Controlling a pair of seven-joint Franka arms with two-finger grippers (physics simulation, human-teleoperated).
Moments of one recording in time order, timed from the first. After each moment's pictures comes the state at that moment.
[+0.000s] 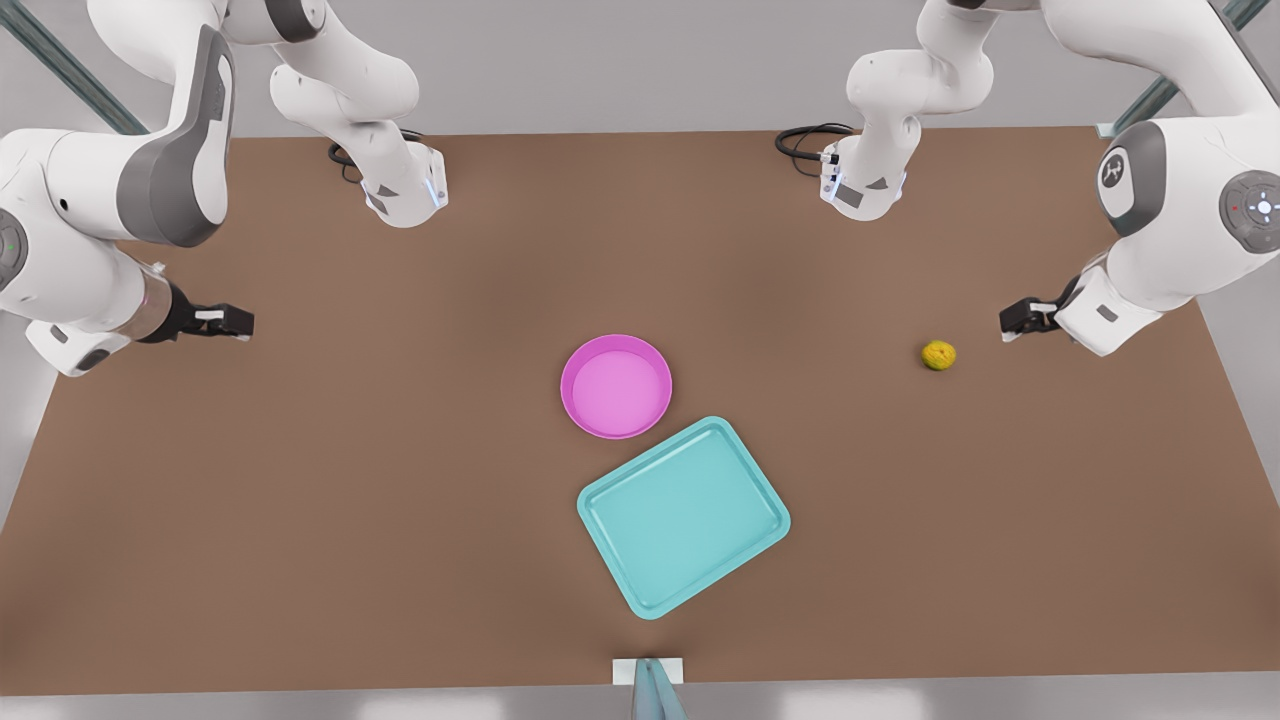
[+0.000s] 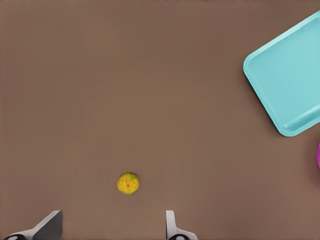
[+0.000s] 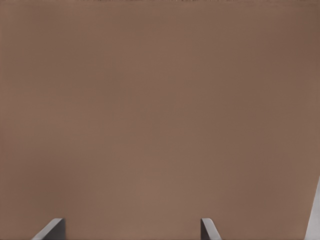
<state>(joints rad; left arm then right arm) -0.01 0.09 0.02 -1.53 0.03 1.53 0.06 0.06 0.19 -0.08 -1.33 -0.09 1.30 -0.06</state>
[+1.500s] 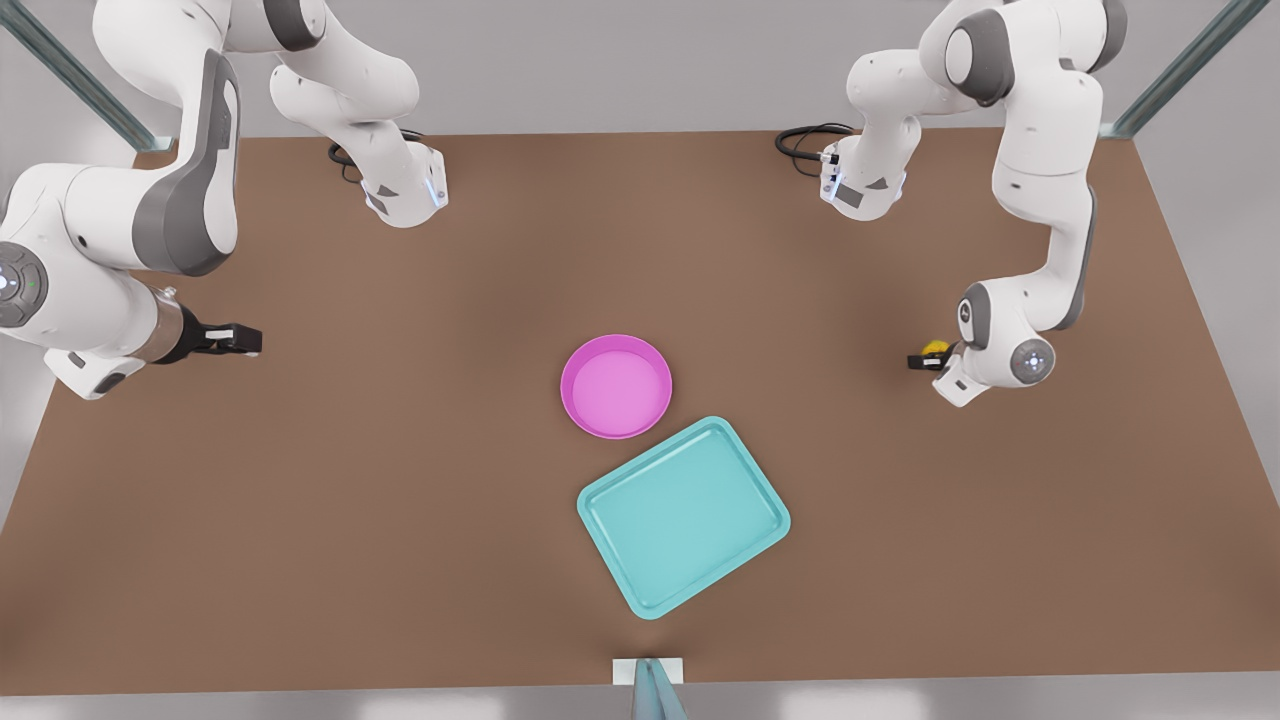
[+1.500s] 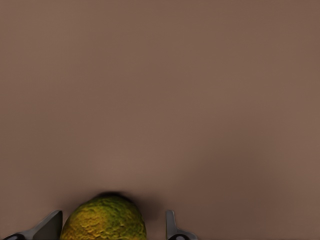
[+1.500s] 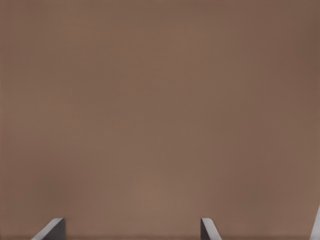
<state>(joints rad) -0.01 0.41 0.17 -2.27 0.02 2.28 0.10 0.06 0.22 -0.09 -1.36 -0.08 1.35 -0.09</state>
